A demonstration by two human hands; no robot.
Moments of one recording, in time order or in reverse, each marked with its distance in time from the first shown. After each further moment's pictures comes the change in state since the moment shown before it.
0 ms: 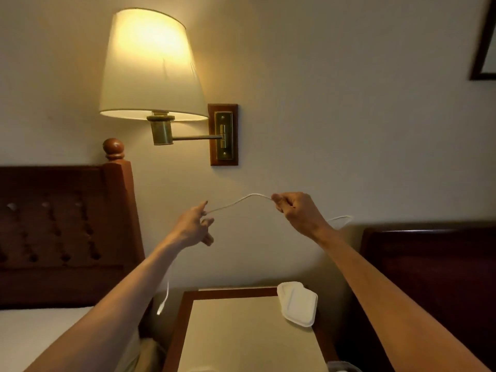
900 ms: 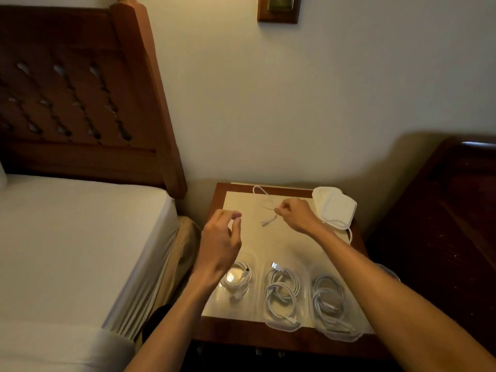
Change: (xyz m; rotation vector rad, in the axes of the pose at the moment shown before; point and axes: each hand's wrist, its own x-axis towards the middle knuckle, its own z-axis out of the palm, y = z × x) left_hand -0.164 -0.174 0.107 0.186 0.255 -0.033; right_hand -0.129 0.124 0.219 -0.122 -0.479 0.524
